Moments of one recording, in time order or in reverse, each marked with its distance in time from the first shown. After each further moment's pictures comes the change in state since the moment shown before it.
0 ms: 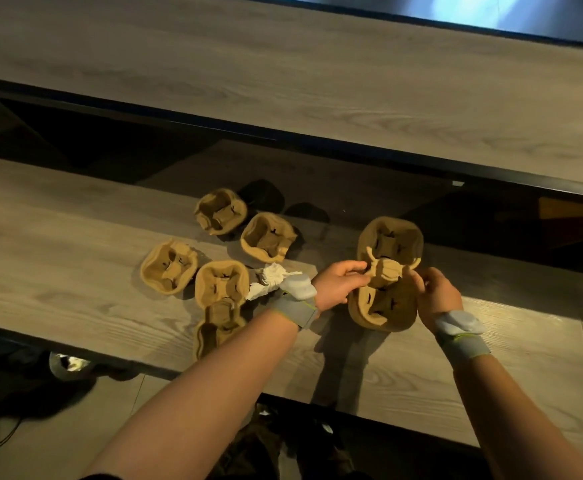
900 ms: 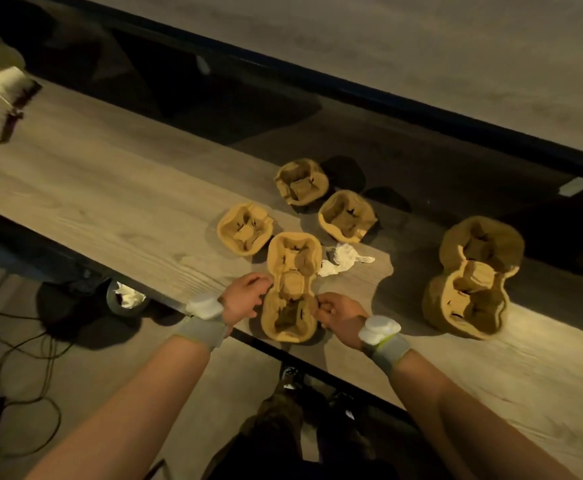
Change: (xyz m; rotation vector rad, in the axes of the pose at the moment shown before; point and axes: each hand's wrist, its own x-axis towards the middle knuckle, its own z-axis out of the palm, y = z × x) left_hand -0.139 -0.164 -0.171 -0.186 0.510 -0.371; right_hand -0.097 -0.127 0.196 0.006 -0.809 -0.283
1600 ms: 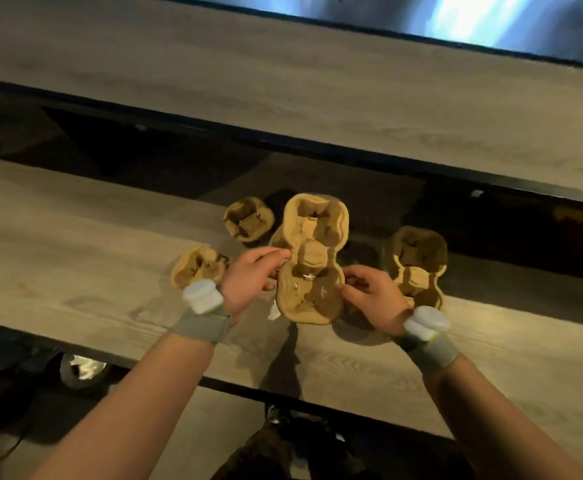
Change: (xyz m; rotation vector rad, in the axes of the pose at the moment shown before) left_hand -0.052 0.130 0.041 -0.105 -0.180 0.437; right_hand -0.074 -0.031 -0.114 0.051 0.427 -0.197
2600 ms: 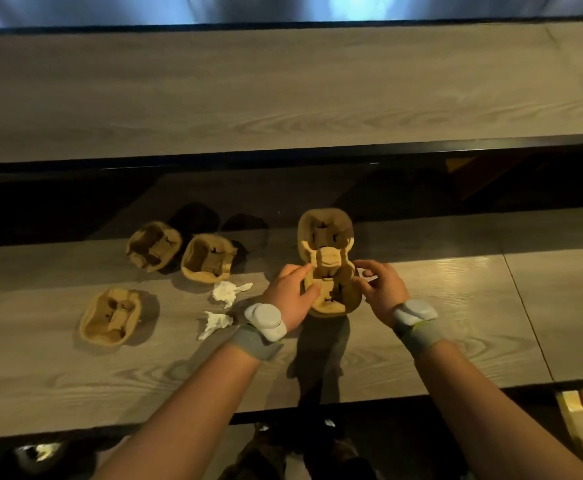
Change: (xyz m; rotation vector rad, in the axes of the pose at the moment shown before) left_hand 0.051 -0.044 0.197 0.783 -0.218 0.302; right_hand -0.057 0.160 -0.083 0.066 0.424 0.394
